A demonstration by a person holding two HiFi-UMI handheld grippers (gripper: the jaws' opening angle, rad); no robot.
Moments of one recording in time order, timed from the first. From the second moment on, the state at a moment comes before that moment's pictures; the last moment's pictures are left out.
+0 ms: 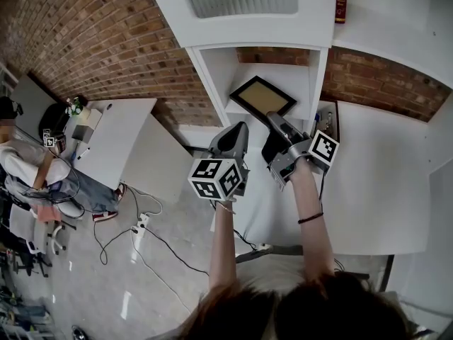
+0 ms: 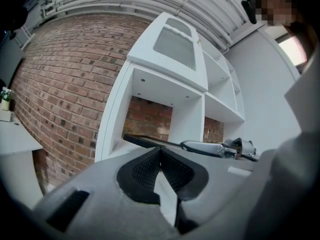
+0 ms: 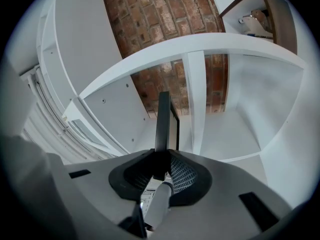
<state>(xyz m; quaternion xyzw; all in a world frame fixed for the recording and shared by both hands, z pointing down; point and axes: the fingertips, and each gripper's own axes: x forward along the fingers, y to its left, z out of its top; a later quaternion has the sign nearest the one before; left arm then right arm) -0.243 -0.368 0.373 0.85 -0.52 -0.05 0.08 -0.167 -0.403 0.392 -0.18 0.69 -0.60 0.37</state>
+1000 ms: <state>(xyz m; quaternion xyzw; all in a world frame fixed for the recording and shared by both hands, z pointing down) -0.251 -0.405 0.388 0.85 -0.51 -0.04 0.09 -0.175 -0.435 0.412 -0.20 0.68 -0.61 0.37</state>
